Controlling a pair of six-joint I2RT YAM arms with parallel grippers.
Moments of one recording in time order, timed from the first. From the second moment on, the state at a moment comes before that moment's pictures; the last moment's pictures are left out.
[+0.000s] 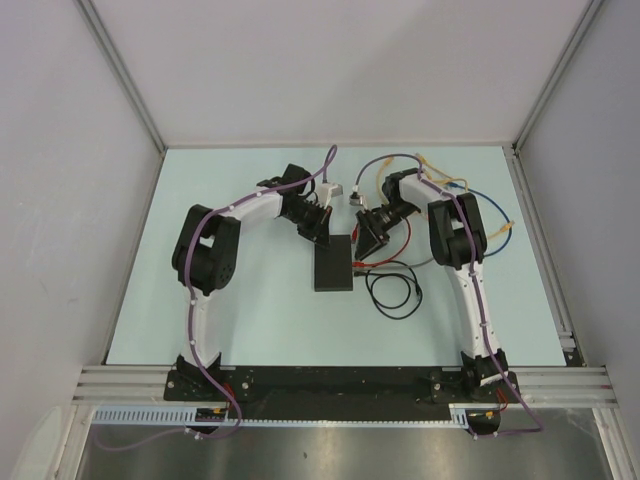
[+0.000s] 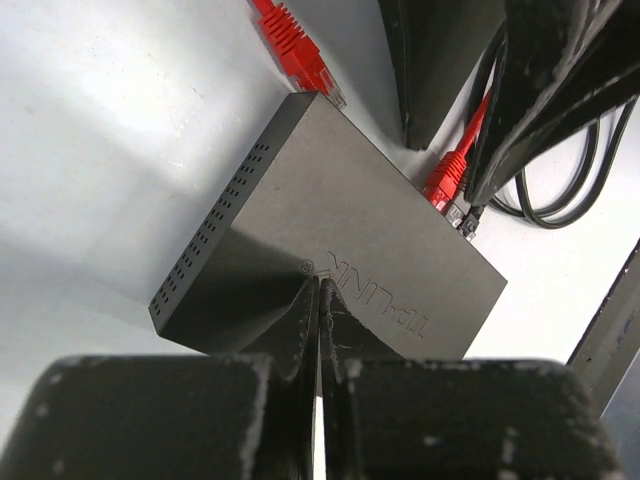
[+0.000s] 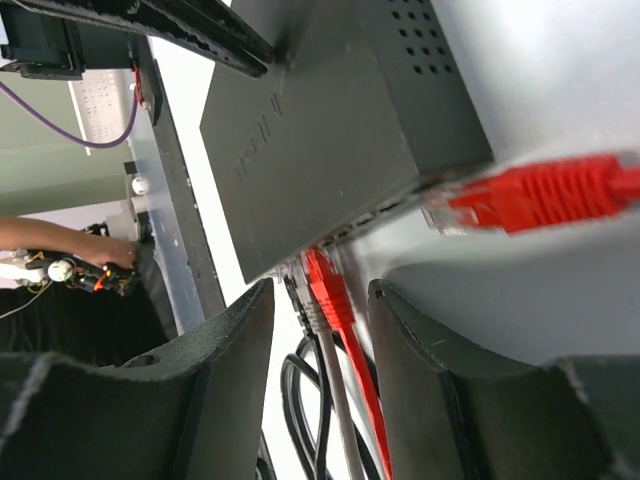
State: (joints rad) left arm -0.44 2.11 1.54 -0.58 0.66 0.14; right arm 0.31 2.51 1.97 -1.28 -1.06 -0.59
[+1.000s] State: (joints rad) left arm -0.44 2.11 1.54 -0.58 0.66 0.14; right arm 0.34 2.59 2.05 -1.38 -1.11 -0.69
